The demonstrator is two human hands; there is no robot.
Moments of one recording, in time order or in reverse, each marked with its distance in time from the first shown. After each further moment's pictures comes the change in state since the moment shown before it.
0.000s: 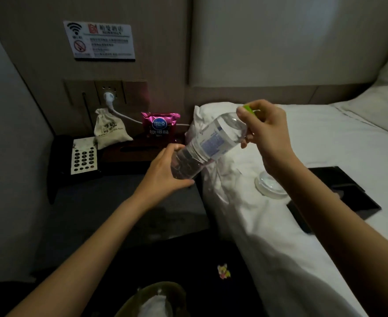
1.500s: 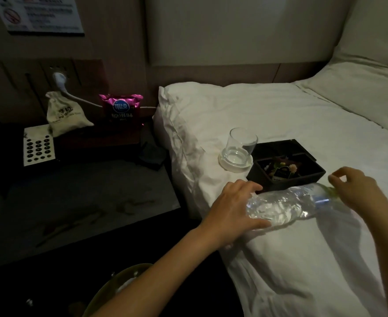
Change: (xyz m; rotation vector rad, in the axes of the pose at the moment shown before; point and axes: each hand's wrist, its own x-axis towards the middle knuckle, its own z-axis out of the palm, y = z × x) left_hand -0.069 0.105 0.181 -0.062 -0.360 0.228; right_hand -0.115 0.089 -0.253 -1.084 0.125 0.698
